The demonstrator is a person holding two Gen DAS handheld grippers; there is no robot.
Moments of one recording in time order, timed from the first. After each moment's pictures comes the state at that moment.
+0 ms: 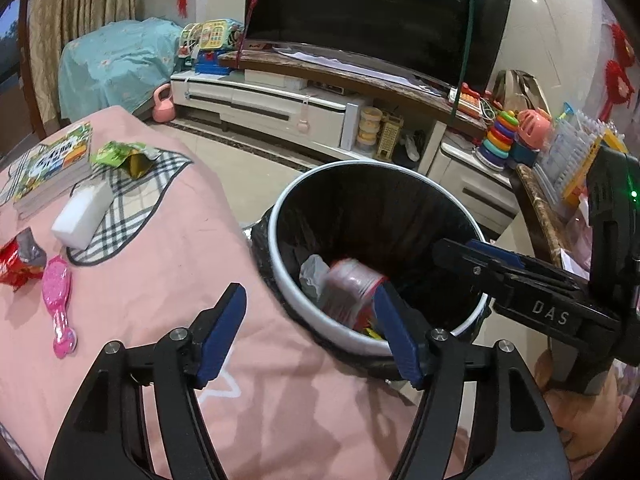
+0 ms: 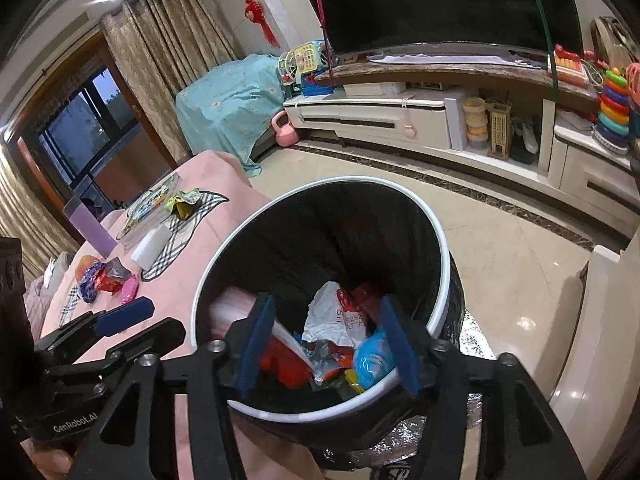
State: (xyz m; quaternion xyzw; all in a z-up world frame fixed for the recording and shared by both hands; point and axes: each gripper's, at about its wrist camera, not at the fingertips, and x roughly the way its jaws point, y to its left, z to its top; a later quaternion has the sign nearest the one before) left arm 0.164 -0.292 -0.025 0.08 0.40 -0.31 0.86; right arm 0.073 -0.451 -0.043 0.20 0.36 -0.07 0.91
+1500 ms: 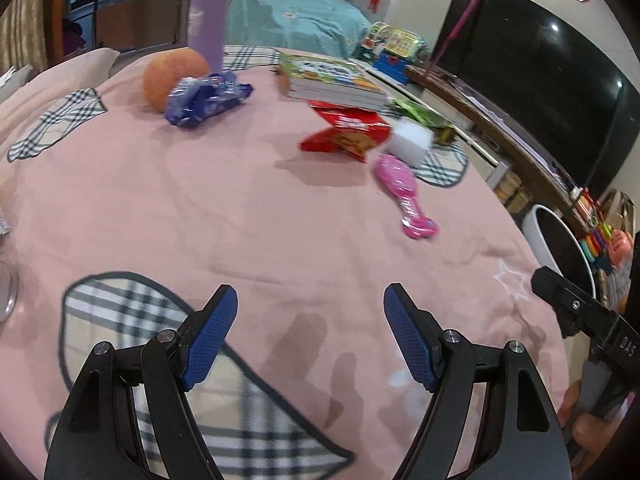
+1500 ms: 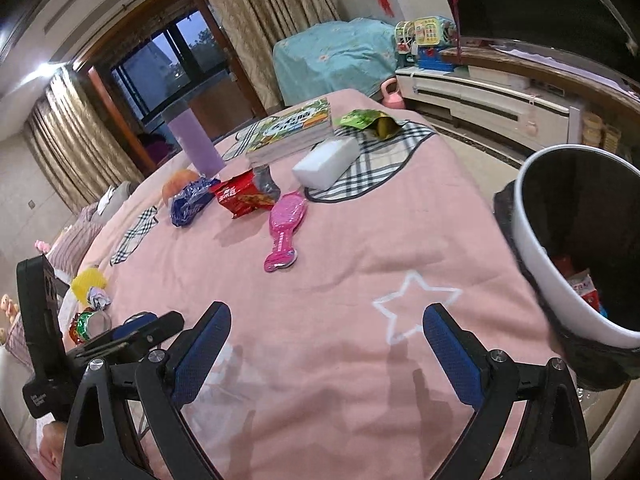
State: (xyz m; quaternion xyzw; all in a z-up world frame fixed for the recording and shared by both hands) left arm 0.166 0.001 -0.057 -0.07 0.43 -0.08 0.90; right arm 0.111 -0.232 -0.050 0.15 0.39 0.08 0.91
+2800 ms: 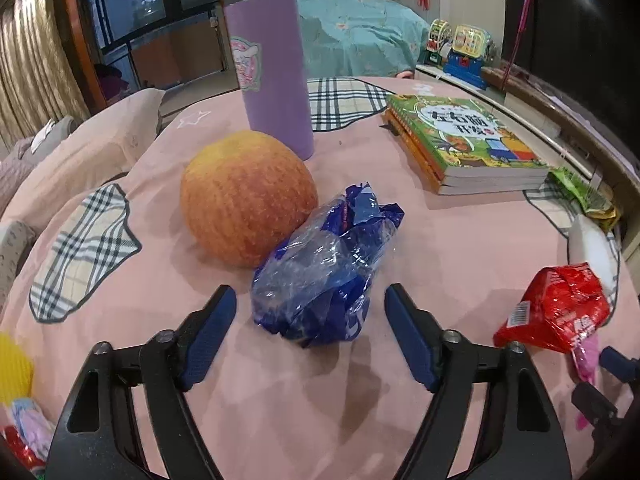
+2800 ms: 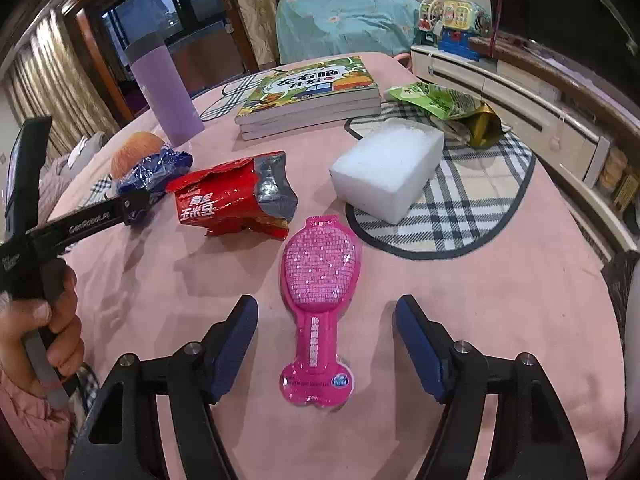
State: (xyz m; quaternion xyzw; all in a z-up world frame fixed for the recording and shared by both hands) left arm 0.356 0.059 -0.057 0.04 0.41 0.03 0.91; right arm 0.236 -0.157 -0.085 0.06 0.45 0.06 0.89
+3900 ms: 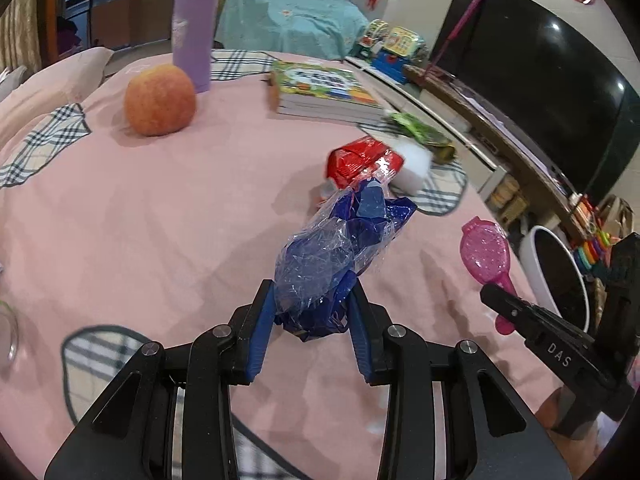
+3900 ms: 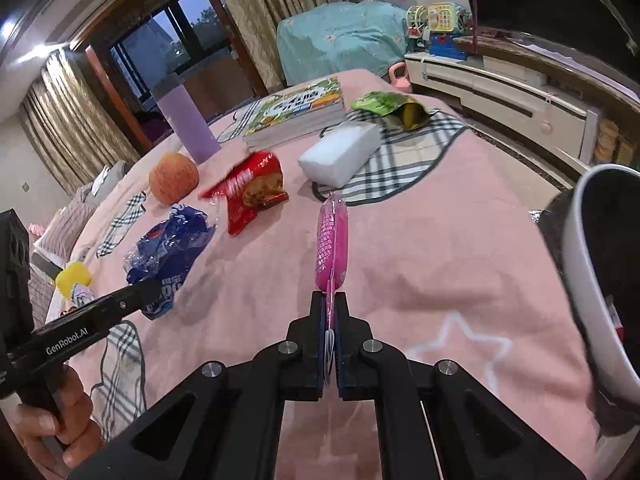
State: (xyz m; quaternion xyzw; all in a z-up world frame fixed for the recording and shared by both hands) left arm 0.197 -0.018 -0.036 -0.07 0.44 -0.10 0.89; right arm 0.152 -0.215 -0.060 0.13 0.42 0.09 0.89
